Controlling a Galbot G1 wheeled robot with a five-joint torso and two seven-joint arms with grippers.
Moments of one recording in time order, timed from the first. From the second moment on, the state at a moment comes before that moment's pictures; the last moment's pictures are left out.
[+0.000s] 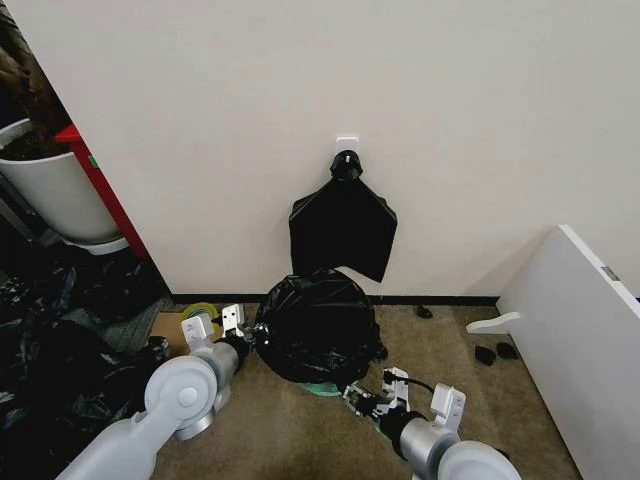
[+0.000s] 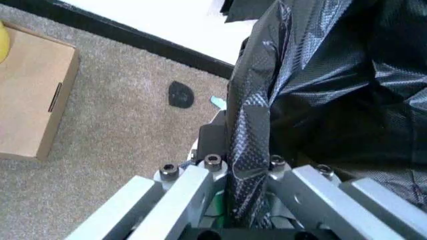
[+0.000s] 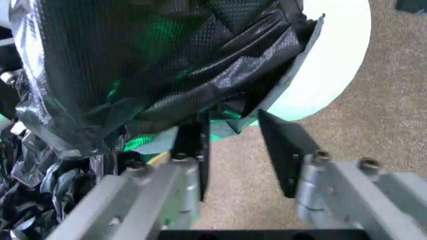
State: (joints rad) left arm 1.15 -0.88 -0.15 -2.12 -1.39 0.40 -0.66; right arm -1.58 1.23 0.21 2.31 1.13 -0.58 0.51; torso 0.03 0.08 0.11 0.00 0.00
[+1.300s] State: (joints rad) left arm 1.15 -0.88 -0.15 -2.11 -1.37 0.37 -0.66; right arm -1.59 1.26 0.19 2.37 1.20 -0.57 0.58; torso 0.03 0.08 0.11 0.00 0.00
